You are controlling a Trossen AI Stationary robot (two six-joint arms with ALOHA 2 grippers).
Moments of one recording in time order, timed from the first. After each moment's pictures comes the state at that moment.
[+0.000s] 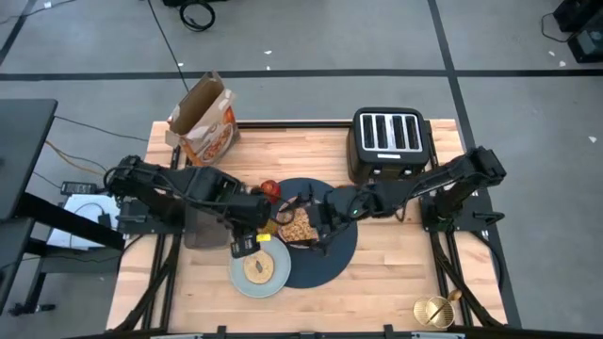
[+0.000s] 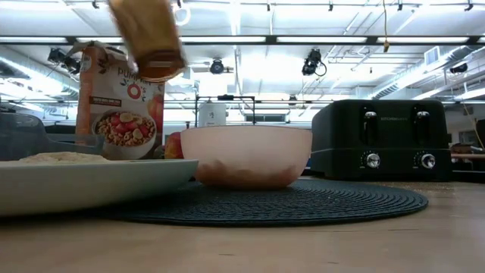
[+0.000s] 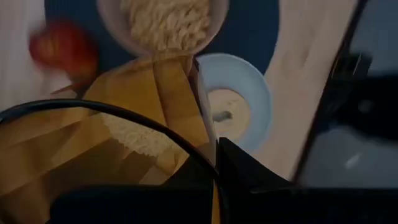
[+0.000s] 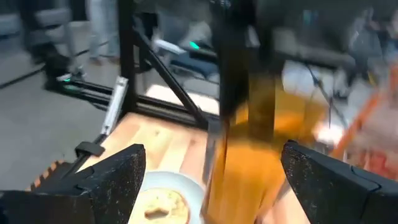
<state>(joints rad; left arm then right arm) -0.32 1.64 1.88 -1.49 -0.02 -0.58 0.26 1.62 1.25 0.14 0.09 -0.12</state>
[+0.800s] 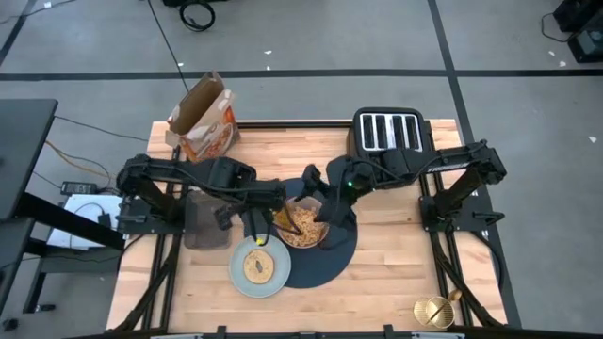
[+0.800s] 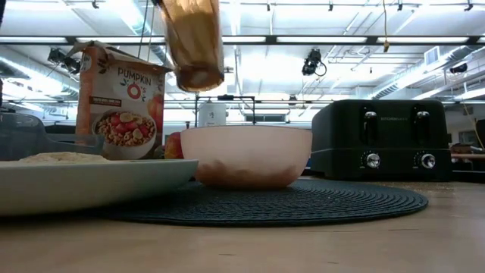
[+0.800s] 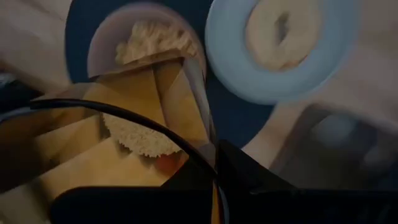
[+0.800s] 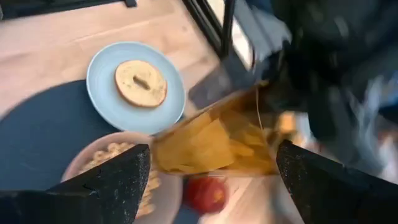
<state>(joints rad) -0.19 1.70 1.88 -1.49 -0.08 0.94 0.16 1.60 1.67 -0.71 -0.07 -0.91</state>
